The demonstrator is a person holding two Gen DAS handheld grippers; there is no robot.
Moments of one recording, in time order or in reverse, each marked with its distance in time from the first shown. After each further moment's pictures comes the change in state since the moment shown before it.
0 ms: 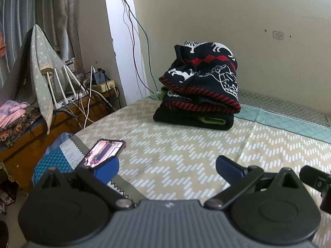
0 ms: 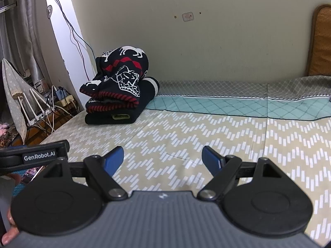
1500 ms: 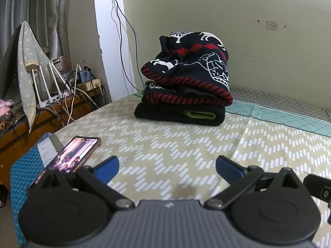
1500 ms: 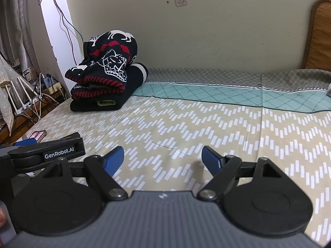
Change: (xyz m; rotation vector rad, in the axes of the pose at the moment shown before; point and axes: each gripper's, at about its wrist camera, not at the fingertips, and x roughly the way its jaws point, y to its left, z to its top) left arm 0.041 -0.023 -0.020 0.004 -0.049 -0.032; right arm 0.018 -0.008 -0.008 -0.025 0.062 -0.058
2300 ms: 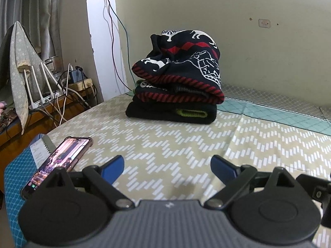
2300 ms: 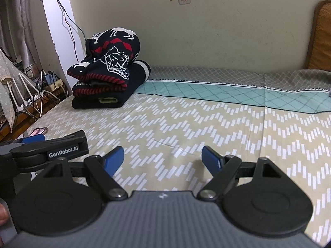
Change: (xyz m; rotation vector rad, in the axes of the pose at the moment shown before) left arm 0.001 -0.003 0.000 0.012 0.009 -0.045; right arm 0.002 0.001 -0.001 -0.013 0.012 0.011
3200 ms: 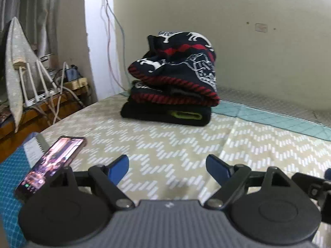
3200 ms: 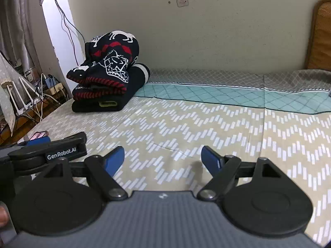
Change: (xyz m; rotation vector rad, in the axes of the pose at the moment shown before) left arm -0.001 0.003 0.000 -0.021 -0.002 -0.026; right arm 0.002 -0.001 0.002 0.012 -0.016 -0.001
